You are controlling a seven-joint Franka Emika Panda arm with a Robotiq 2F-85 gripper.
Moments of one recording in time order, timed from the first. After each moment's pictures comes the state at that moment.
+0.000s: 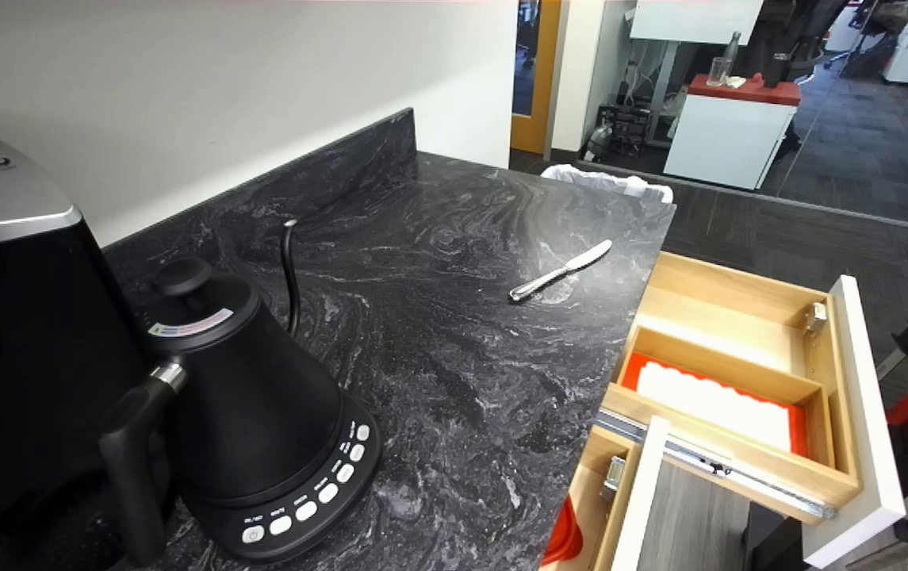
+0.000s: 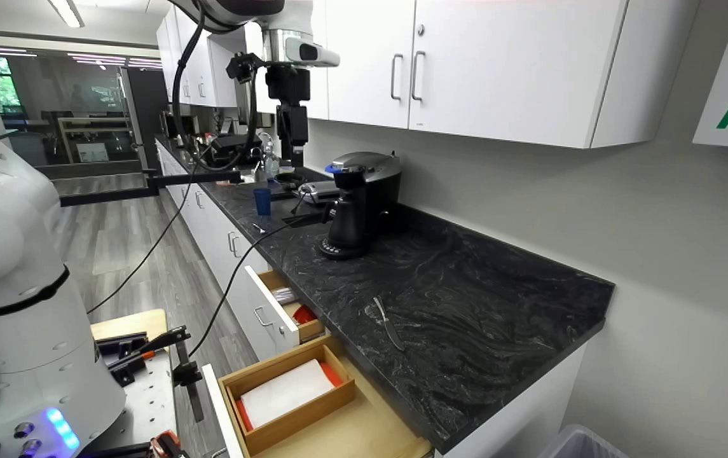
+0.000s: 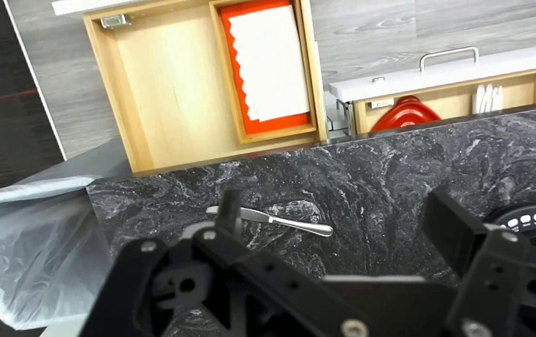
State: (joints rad) arm 0.03 -0.47 0.09 -2.30 0.04 1.82 0.25
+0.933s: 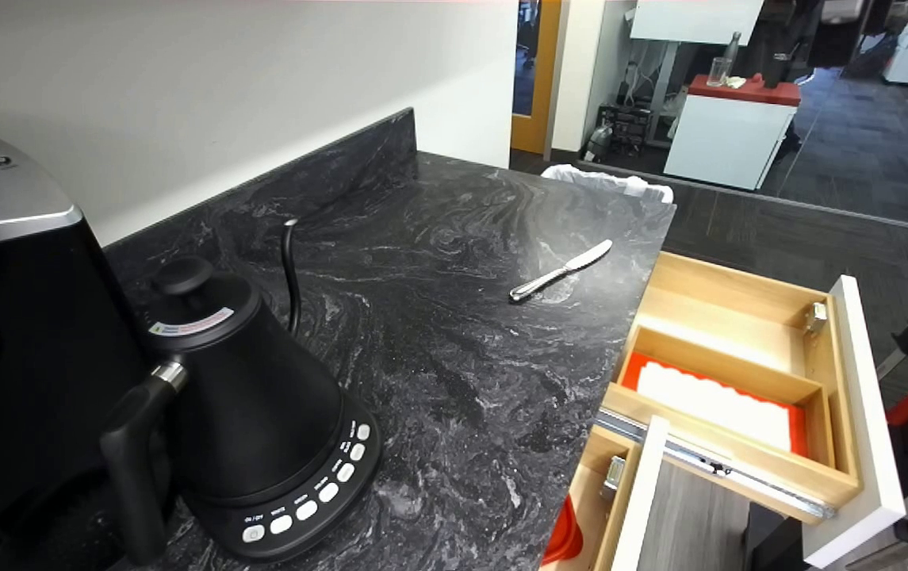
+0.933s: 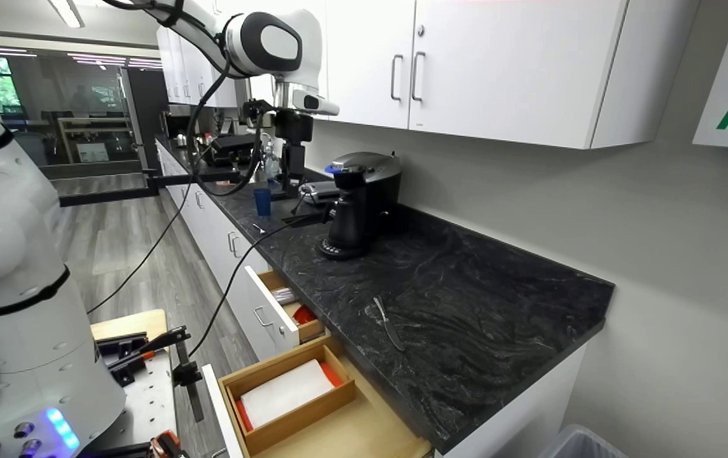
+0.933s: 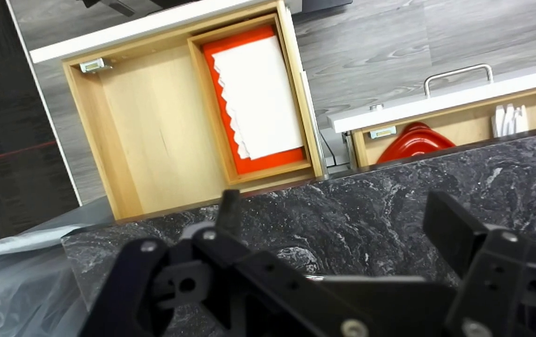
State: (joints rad) arm 0.04 -0.26 0.22 -2.27 0.03 1.88 0.45
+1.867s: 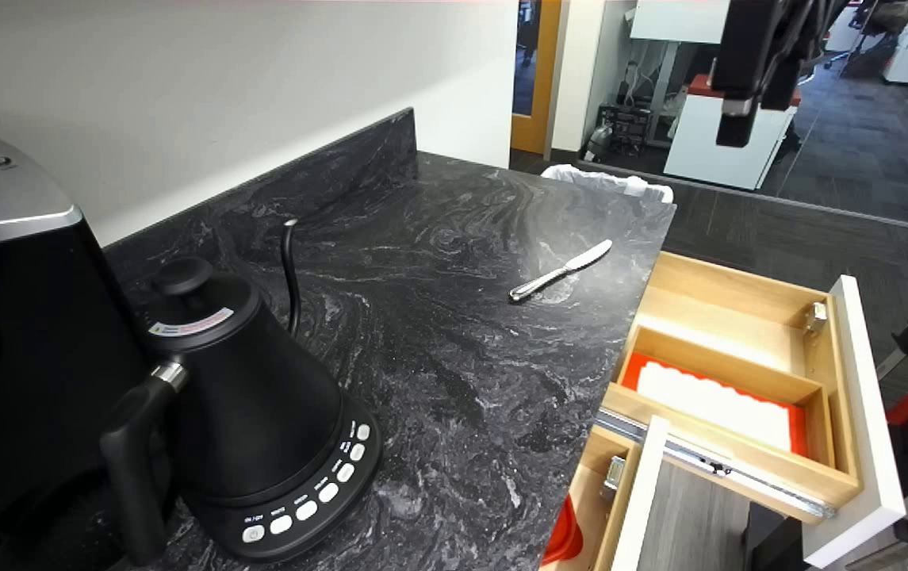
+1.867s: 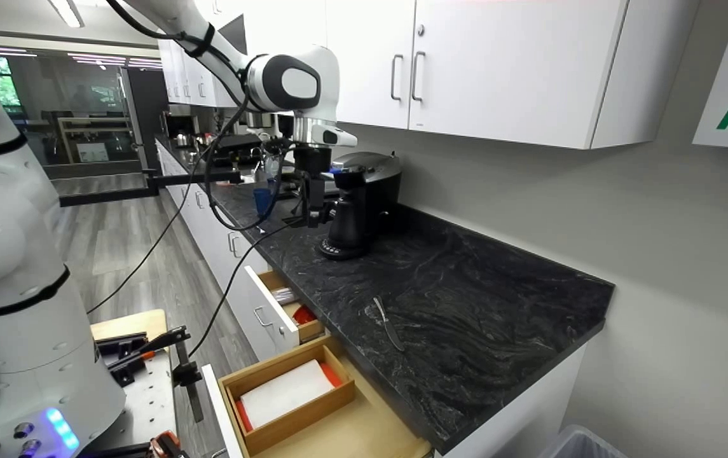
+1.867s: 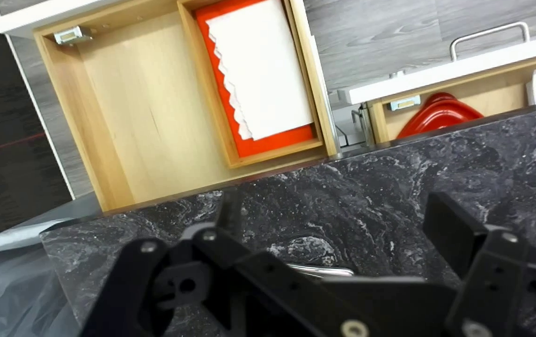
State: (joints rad) arm 0.03 -0.12 0.16 -2.32 -0.01 2.08 0.44
